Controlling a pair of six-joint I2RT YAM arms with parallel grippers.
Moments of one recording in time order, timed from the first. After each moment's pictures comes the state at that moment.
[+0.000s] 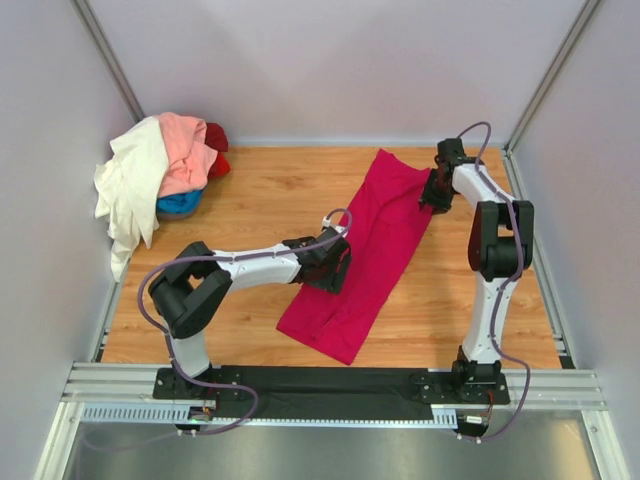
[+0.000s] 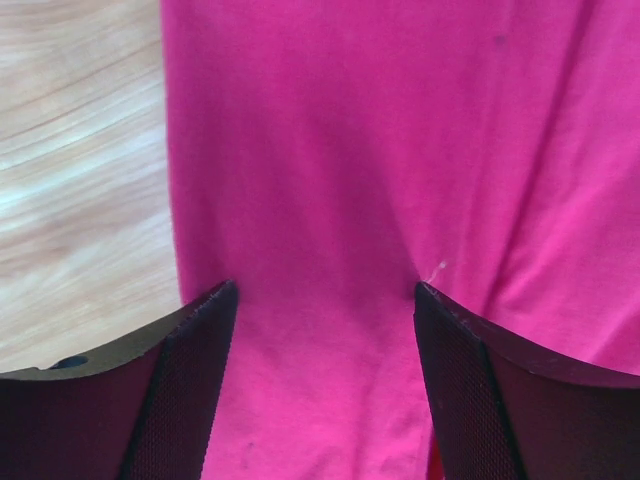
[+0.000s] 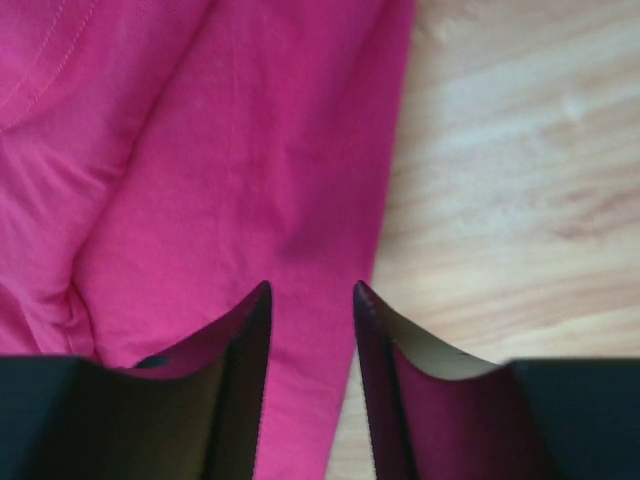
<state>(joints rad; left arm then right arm) -0.90 1.81 1.12 -0.40 -0.18 -0.48 0.02 2.14 1.71 -0.71 0.00 0.44</state>
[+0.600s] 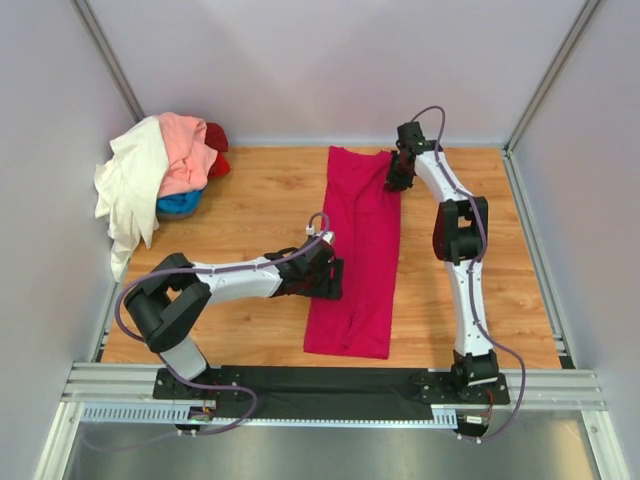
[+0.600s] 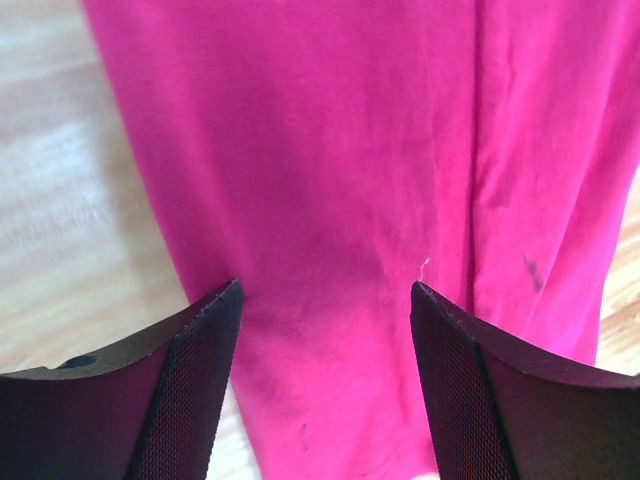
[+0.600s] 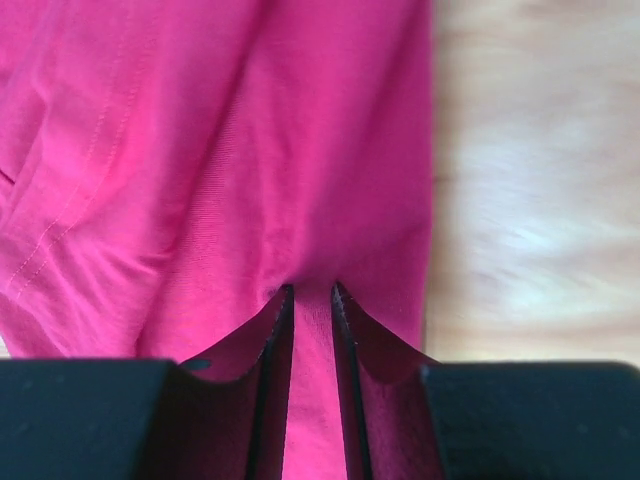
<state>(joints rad) -0.90 1.67 0.90 -0.19 -0.04 -0.68 0.16 2.56 2.34 -0.83 -0.06 0.44</state>
